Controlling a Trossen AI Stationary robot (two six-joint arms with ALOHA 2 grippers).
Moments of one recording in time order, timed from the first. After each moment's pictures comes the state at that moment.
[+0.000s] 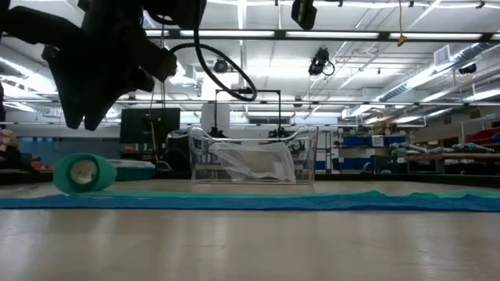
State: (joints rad) left arm -0.23 1.72 1.27 -1.34 -0.03 -0.26; right arm -0.07 1.37 1.24 -0.18 -0.31 0.47
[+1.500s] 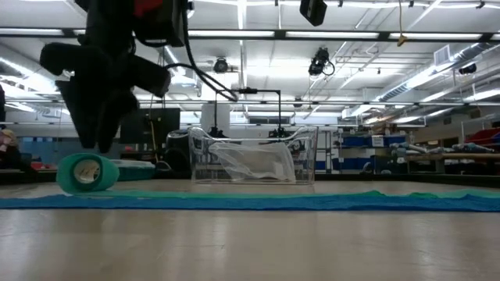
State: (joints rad) left arm -0.10 1.50 0.96 -0.99 0.03 -0.36; right arm -0.04 1.33 1.24 -0.27 -0.26 0.40
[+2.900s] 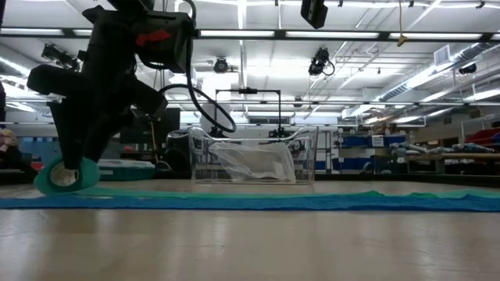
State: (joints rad) left arm -0.10 1.61 0.97 -1.03 0.05 -0.32; right arm -0.05 1.33 1.24 -0.29 -0.25 0.41
